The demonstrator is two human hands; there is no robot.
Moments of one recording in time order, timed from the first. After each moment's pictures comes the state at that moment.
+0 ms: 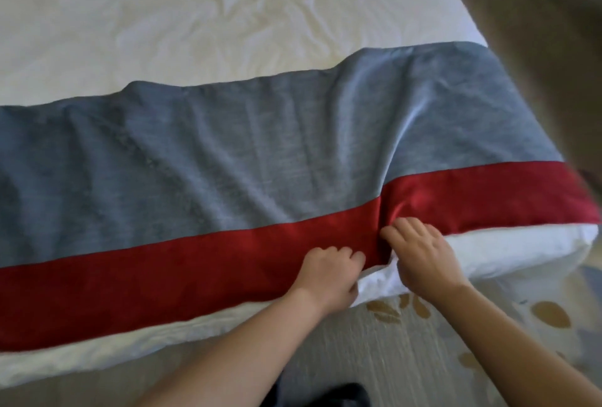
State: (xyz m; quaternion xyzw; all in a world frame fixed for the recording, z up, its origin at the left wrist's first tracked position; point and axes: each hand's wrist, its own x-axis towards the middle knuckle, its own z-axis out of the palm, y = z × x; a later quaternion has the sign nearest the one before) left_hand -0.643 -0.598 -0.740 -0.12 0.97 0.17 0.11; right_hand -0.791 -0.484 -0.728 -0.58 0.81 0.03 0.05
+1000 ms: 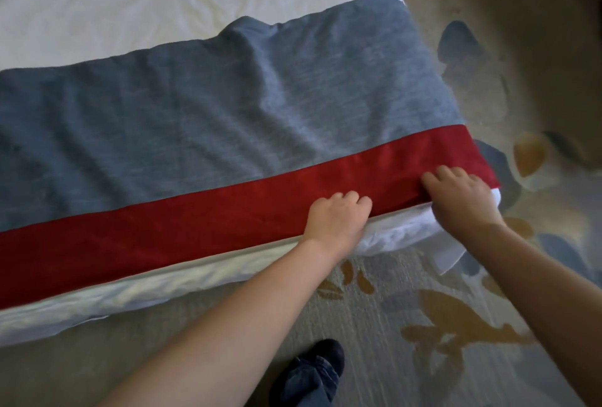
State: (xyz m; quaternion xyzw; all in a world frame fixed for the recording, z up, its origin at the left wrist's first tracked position) left_hand -0.866 -0.439 -0.750 -0.17 0.98 0.12 0.05; right_hand -1.036 -0.310 -0.752 -0.49 0.86 0.15 0.03
